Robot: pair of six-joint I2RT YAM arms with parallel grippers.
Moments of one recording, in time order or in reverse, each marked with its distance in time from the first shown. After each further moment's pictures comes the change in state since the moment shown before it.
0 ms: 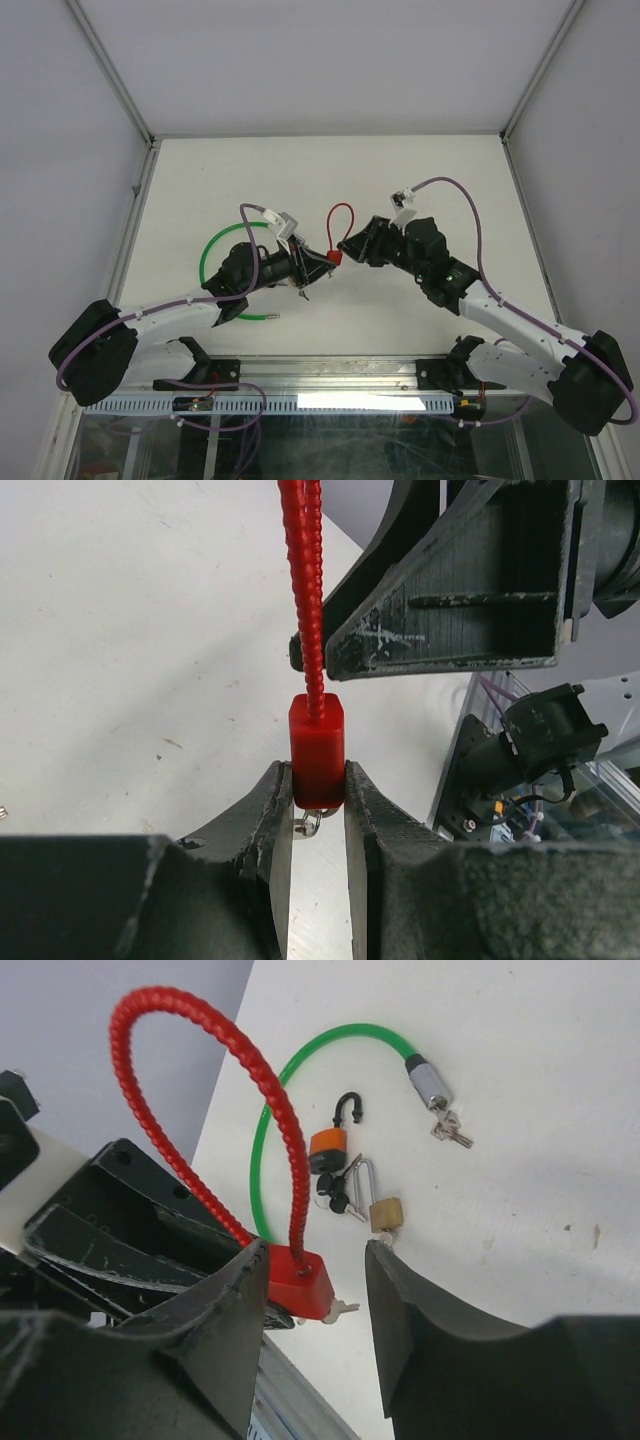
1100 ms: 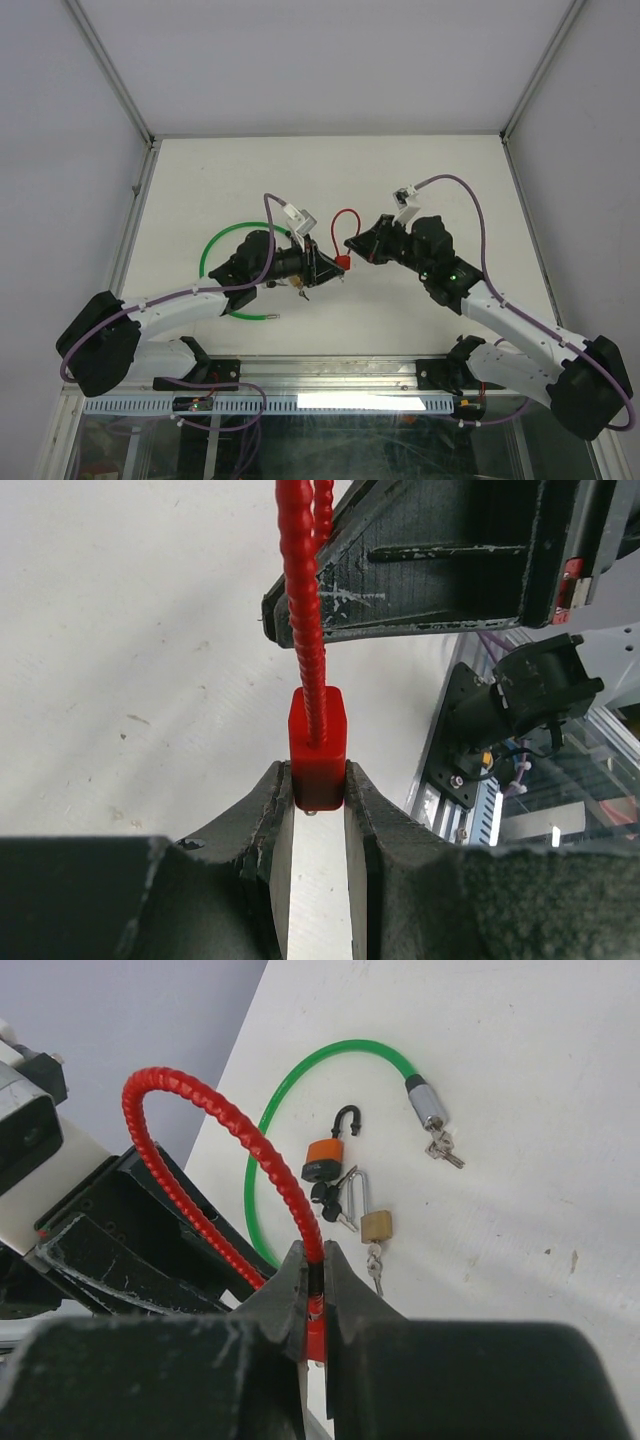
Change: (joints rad) left arm -0.023 0.061 0.134 -0.210 0.105 0.046; right arm -0.054 -0.016 -0.008 0.060 -0.052 -0.069
